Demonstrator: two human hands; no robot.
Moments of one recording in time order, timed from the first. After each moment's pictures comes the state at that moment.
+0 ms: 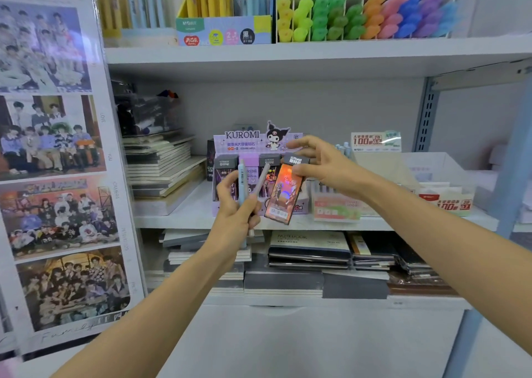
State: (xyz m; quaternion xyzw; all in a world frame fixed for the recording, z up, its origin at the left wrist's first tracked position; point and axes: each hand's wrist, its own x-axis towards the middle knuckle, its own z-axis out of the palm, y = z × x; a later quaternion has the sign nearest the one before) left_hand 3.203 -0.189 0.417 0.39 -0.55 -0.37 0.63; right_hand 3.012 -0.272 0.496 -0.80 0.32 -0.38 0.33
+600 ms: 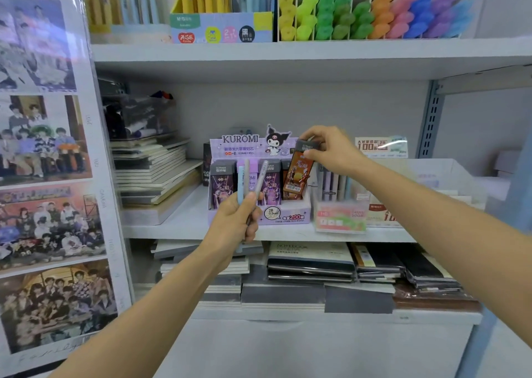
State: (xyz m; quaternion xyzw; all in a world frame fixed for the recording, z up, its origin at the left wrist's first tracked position) left_hand 3.211 -0.219 0.423 0.41 -0.56 -0.40 0.60; right_hand 3.015 -0.323 0.525 -0.80 0.44 -0.40 0.10
